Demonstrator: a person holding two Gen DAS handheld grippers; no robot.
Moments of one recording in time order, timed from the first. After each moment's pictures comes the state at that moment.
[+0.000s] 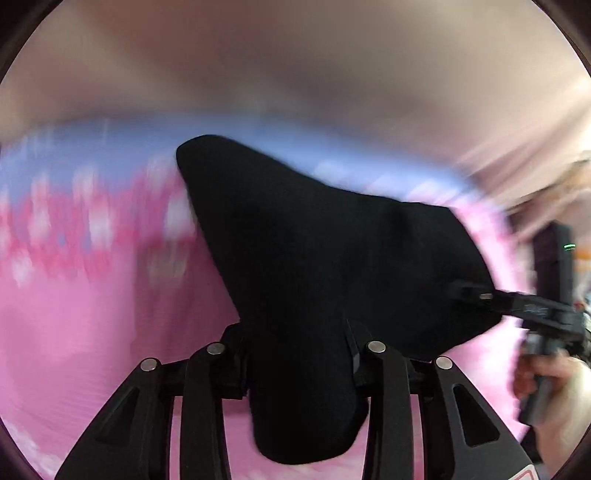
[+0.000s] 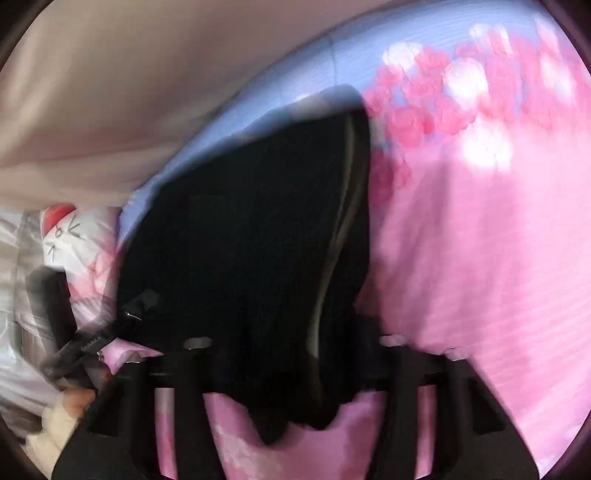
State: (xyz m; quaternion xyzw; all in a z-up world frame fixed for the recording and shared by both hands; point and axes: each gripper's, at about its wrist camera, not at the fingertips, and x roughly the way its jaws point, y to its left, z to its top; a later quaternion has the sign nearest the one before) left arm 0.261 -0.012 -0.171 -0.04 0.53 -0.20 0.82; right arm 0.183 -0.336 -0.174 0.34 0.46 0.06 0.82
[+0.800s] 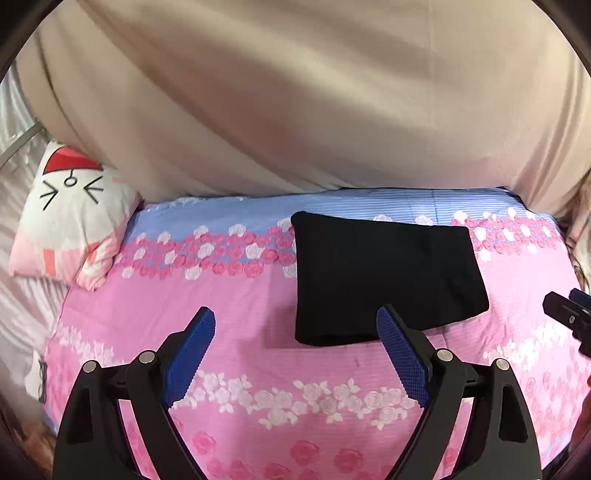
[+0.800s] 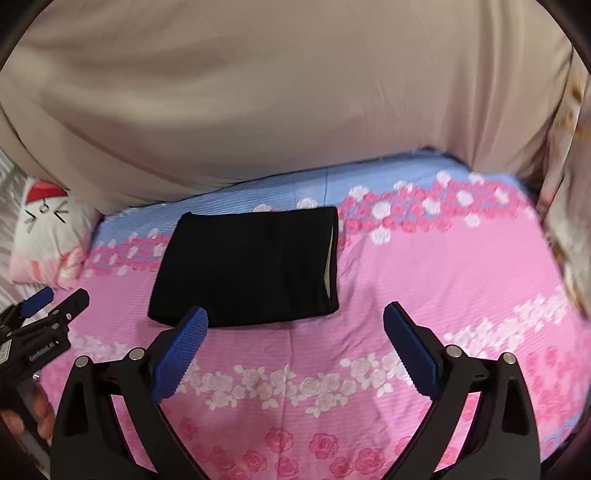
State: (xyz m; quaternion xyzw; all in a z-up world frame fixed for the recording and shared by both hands) left arm 0.102 -0.009 0.001 0.07 0.41 -0.02 0.91; right arm 0.067 -0.225 0.007 0.11 0.41 -0.10 0.90
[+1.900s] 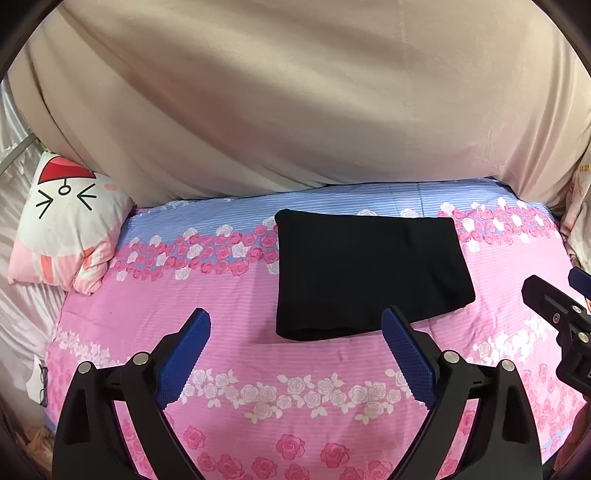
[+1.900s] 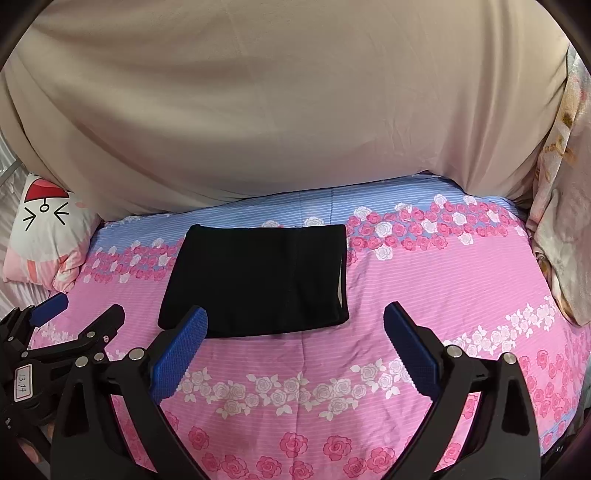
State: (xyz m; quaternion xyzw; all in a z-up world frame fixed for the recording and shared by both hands) left arm 0.088 -0.029 -0.005 0.09 0.41 -0.05 0.91; right arm 0.058 -0.199 0.023 0.10 0.38 -0.11 0.91
